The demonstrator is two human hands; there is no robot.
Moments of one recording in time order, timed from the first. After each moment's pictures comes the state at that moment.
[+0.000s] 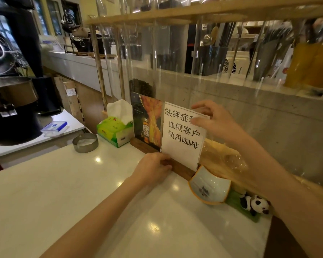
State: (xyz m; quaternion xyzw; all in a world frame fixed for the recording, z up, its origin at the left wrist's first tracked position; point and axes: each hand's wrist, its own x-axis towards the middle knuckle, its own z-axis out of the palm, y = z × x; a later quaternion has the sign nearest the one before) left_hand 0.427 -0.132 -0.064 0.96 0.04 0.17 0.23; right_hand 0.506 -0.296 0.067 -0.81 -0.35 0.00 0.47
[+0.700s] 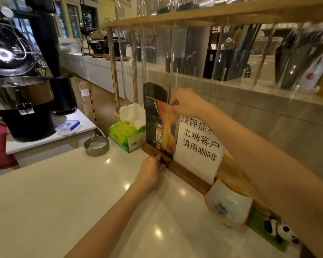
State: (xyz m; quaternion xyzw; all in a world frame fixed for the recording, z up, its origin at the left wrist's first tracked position) left_hand 0.439 -0.093 -0.079 0.92 0.18 0.20 0.30; right_hand 0.540 -0.172 0.102 -0.86 -0.47 -0.03 0.20
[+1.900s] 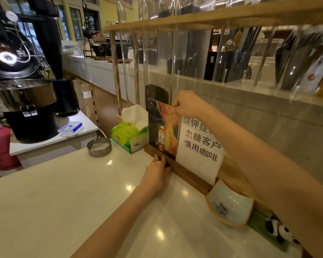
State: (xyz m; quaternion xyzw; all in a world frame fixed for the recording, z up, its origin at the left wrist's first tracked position) left_hand 0.445 -0.096 -0.092 0.94 0.15 0.16 0.24; right_hand 0.537 -0.170 0.104 -0.88 -0.44 -0.02 0.20
